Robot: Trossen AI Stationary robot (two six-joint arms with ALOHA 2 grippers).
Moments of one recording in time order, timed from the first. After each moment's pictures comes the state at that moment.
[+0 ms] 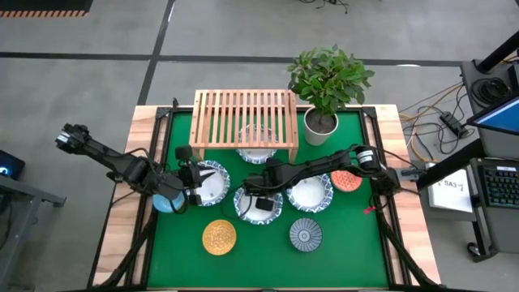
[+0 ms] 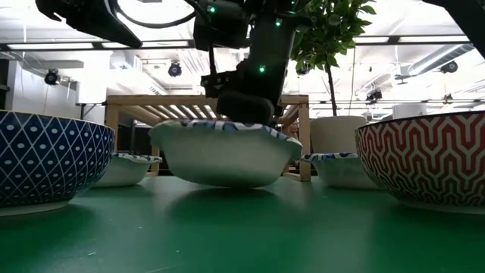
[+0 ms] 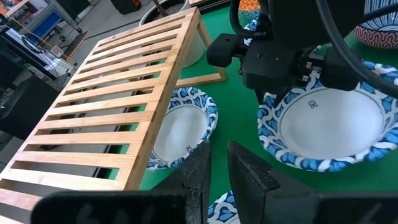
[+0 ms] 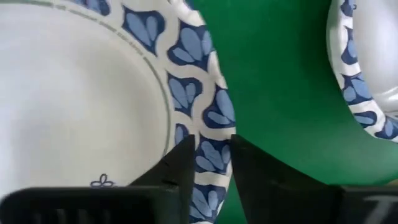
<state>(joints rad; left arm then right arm) -0.45 0.91 0.77 -0.56 -0.77 -0.09 0.09 2.16 1.72 -0.88 0.28 0.28</state>
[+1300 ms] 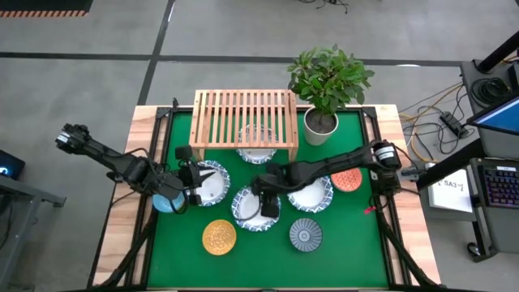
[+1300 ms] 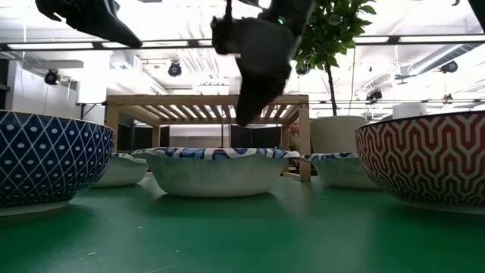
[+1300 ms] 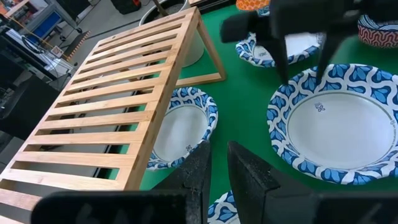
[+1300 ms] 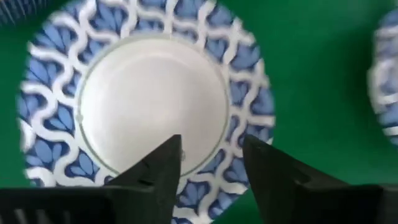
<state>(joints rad) -0.45 0.91 0.77 -0.56 -0.78 -0.09 0.12 1.97 1.57 -0.71 0.11 0.19</state>
